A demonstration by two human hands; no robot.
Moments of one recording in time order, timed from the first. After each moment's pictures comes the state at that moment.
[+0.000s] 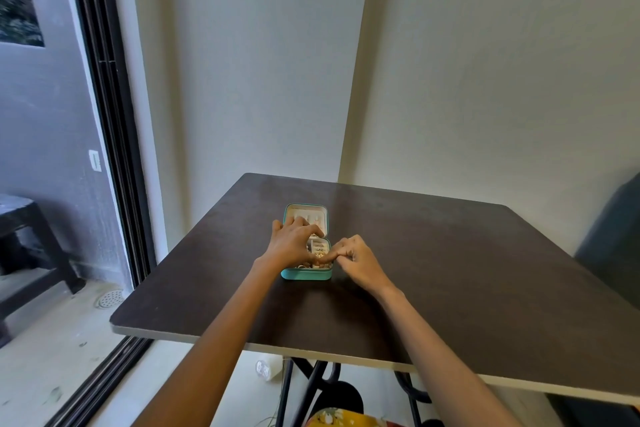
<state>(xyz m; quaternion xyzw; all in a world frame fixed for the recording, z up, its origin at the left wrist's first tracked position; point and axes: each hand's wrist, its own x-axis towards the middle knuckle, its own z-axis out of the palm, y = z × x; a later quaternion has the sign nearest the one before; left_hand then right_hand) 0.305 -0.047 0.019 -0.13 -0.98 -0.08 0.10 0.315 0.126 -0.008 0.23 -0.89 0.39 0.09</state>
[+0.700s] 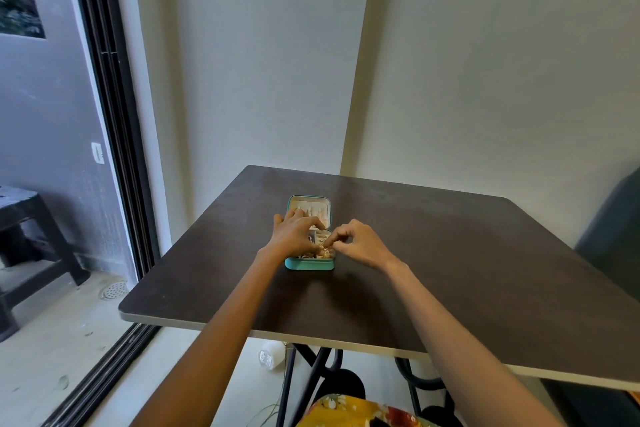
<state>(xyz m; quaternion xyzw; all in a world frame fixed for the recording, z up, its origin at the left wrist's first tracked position) 0.301 -0.049 0.014 -0.11 -0.98 -0.11 0.08 0.308 0.125 0.016 0.25 -0.92 0.30 0.05</state>
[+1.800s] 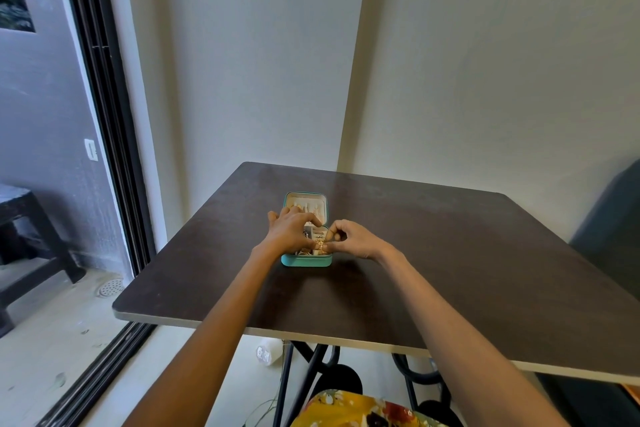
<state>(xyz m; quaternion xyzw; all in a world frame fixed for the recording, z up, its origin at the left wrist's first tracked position) 0.299 -0.051 0.011 -0.10 -0.98 -0.14 0.08 0.299 0.121 0.023 0.22 -0.91 0.35 -0.10</state>
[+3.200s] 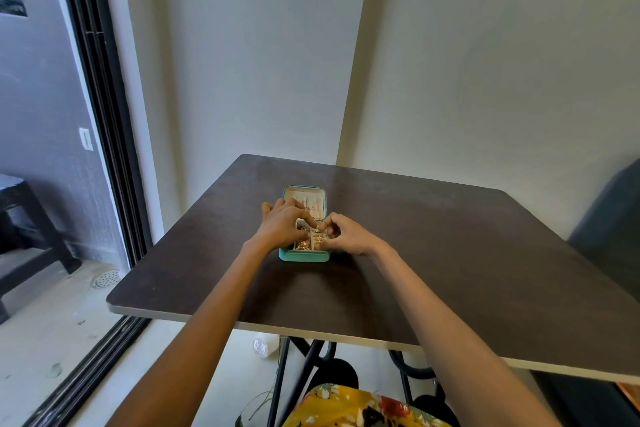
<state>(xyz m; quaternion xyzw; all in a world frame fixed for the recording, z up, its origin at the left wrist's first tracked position) 0.298 -0.065 0.010 -0.12 -0.98 -0.14 0.11 0.284 0.113 0.007 0.21 -0.89 0.39 -0.10</state>
